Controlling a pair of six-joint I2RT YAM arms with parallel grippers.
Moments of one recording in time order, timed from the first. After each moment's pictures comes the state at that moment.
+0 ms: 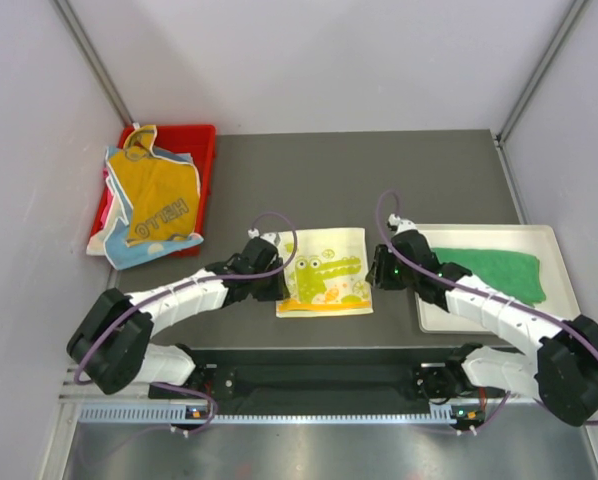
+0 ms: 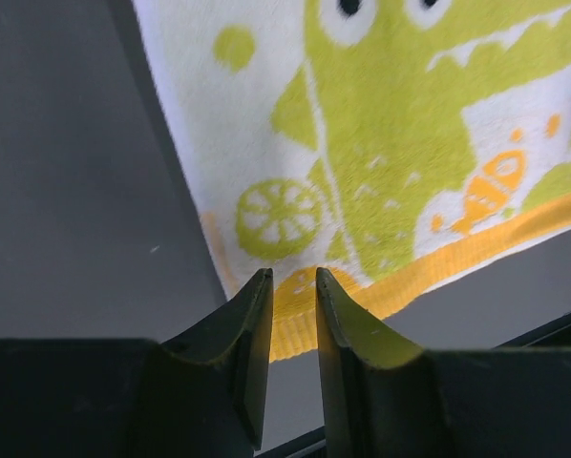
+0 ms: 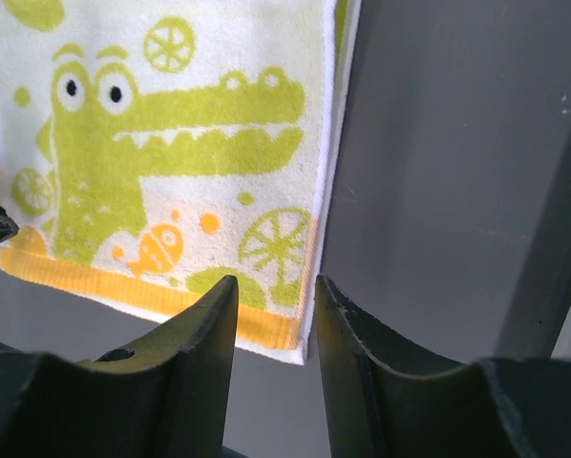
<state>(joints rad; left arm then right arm) -0.68 1.33 0.66 -0.24 0.05 -0.65 0.60 1.12 0.59 -0.25 0.02 0.55</state>
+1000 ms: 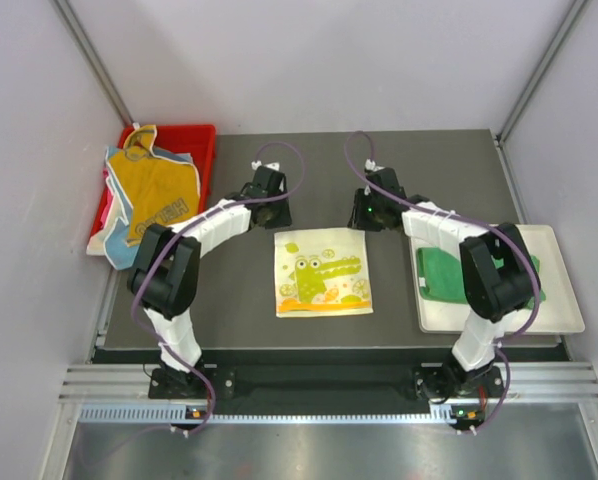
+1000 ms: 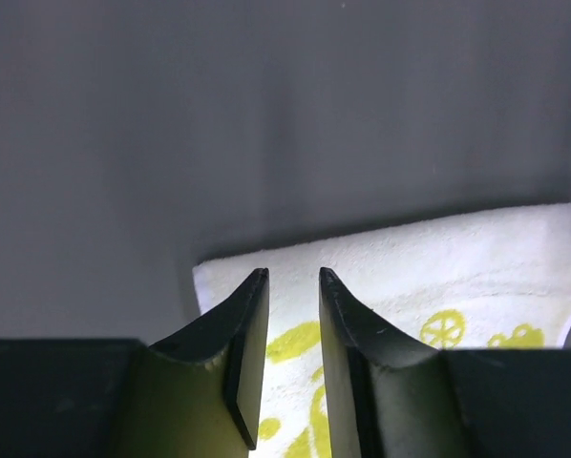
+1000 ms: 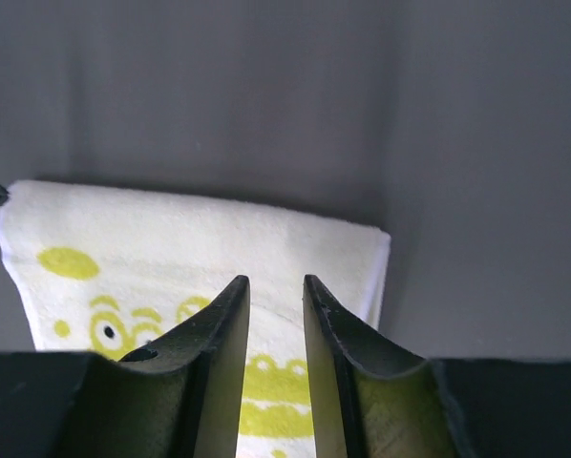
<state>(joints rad) -0.45 1.82 1.25 -0.29 -0.03 -0.52 0.45 1.74 1.14 -0.24 -0.04 0.47</state>
